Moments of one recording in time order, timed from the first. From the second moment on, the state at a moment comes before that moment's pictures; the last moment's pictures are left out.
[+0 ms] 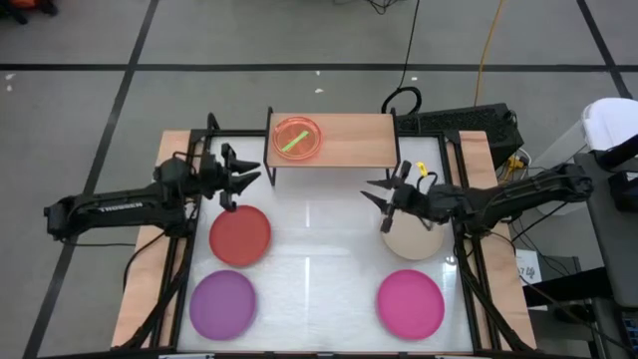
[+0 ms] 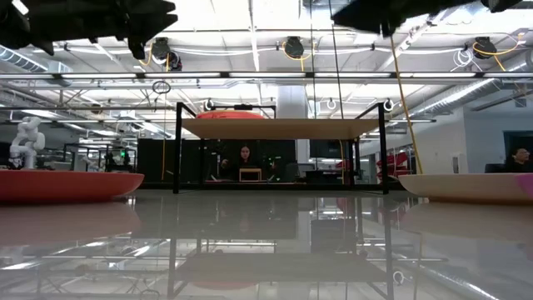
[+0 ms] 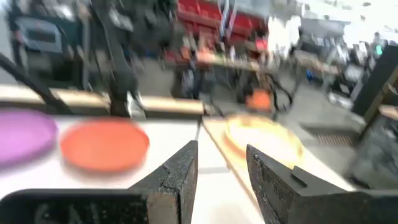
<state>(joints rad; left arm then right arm) 0.31 0.63 0.33 0.55 0.17 -0.13 0.15 1.00 0.58 0.34 0.53 -0.17</state>
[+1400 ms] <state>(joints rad) 0.31 0.63 0.33 0.44 0.16 -0.17 0.35 1.38 0.71 -0.66 0.13 0.72</state>
